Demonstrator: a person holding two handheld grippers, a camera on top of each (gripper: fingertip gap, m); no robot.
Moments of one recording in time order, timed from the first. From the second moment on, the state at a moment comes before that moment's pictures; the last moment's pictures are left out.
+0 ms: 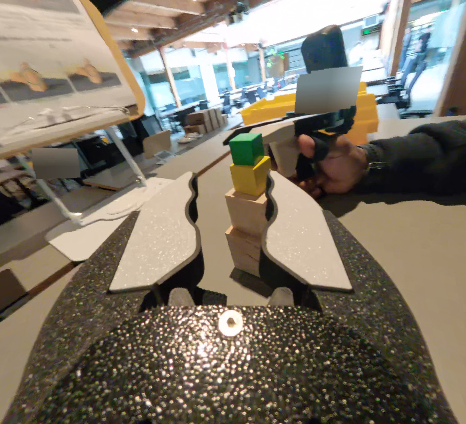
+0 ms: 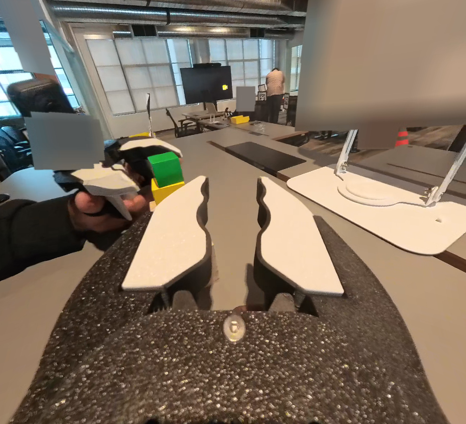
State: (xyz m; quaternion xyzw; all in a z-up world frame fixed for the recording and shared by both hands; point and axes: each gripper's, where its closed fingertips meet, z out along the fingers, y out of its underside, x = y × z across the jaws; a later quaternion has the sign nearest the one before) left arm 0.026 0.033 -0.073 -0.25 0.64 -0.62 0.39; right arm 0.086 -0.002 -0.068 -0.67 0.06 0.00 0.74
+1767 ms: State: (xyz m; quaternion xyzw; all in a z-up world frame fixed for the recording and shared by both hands) left arm 0.054 0.063 -0.095 -0.36 0.68 -0.43 0.46; right arm 0.235 -0.106 -0.066 -0.61 0.27 -0.02 0.75
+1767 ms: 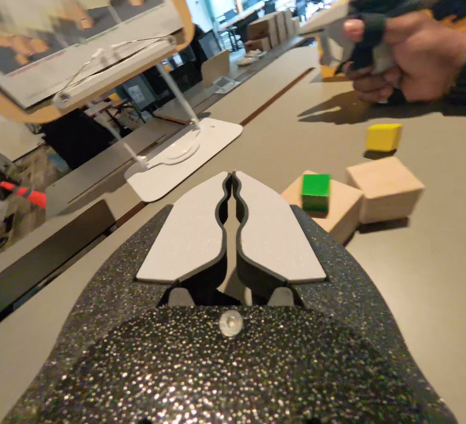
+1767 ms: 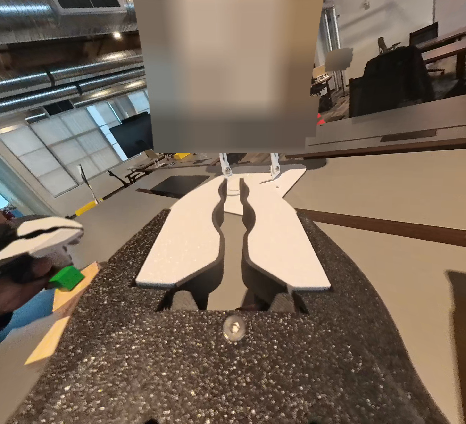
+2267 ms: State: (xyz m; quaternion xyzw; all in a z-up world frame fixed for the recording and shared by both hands) left arm 0.065 0.110 -0.117 -0.42 0.68 -0.40 0.46; right arm 0.238 -0.108 -0.073 -0.68 0.22 -0.09 0.69
